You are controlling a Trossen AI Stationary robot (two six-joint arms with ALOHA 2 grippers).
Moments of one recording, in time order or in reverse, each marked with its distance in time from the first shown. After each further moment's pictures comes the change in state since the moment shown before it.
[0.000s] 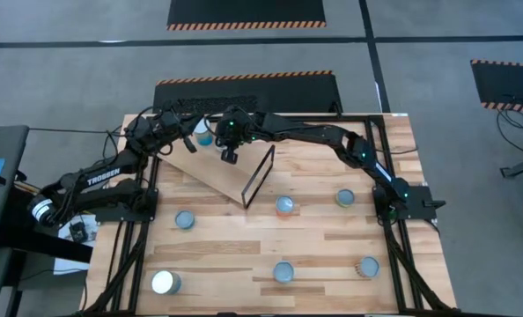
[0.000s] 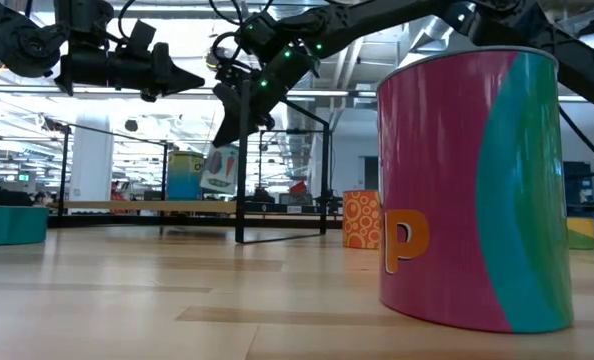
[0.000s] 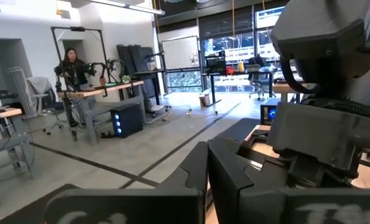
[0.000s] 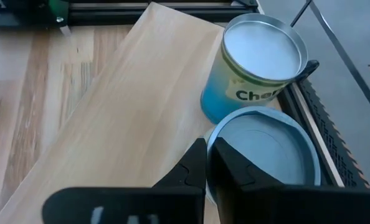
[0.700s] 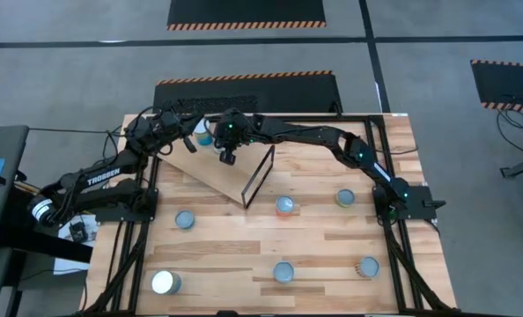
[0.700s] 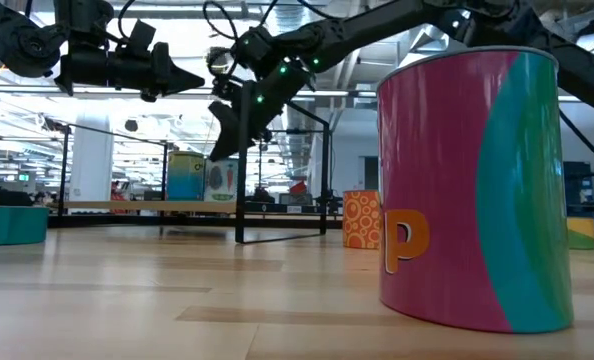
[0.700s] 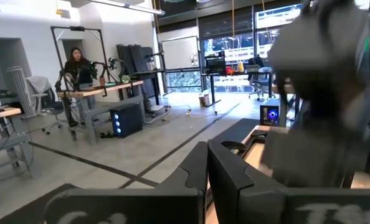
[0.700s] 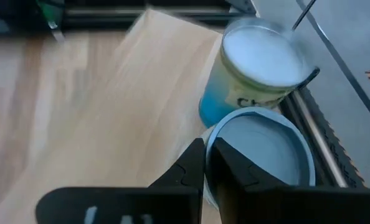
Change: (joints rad) left arm 0.000 0.000 0.000 0.001 0.000 -0.005; right arm -0.002 0.031 -0.028 0.064 0.002 0.005
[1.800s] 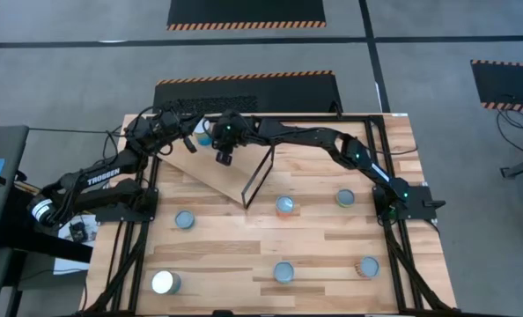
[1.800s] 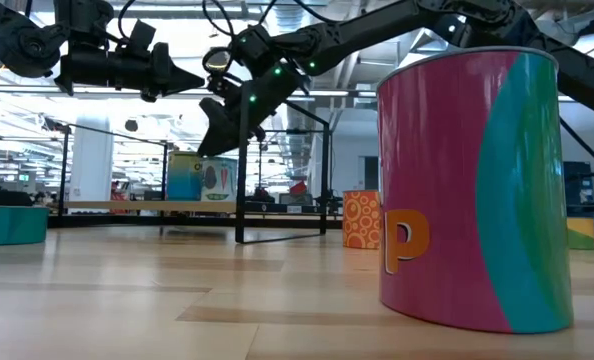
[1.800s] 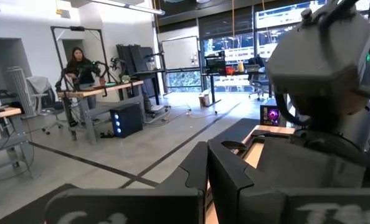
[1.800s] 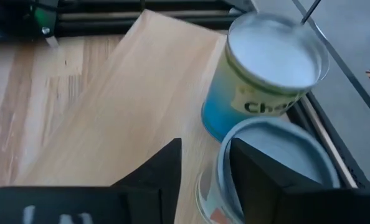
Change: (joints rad) left arm 0.000 0.000 0.000 0.000 0.000 0.002; right arm 0.002 0.037 0.028 0.070 0.004 0.024
